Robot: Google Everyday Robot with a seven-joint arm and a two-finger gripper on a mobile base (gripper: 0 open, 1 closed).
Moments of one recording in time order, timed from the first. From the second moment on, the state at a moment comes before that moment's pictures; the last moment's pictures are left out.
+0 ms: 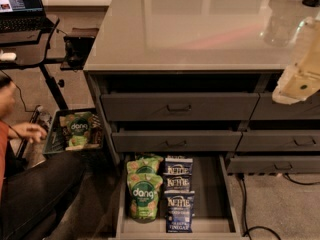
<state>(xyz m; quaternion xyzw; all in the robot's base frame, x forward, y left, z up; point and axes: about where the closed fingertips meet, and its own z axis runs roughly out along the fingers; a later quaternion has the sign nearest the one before) 0.402 -0.167 1.092 -0.61 0.73 -0.13 0.28</state>
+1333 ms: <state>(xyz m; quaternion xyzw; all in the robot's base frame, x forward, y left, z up) 0.402 -0.167 0.959 -0.59 0.75 -0.11 0.29</state>
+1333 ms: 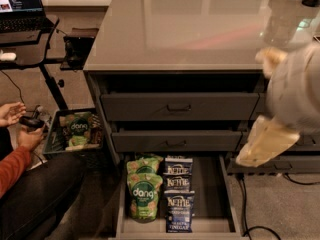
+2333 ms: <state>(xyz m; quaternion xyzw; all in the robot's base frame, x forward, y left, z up) 0.422 -0.175 0.840 -0.56 0.77 -0.08 0.29</state>
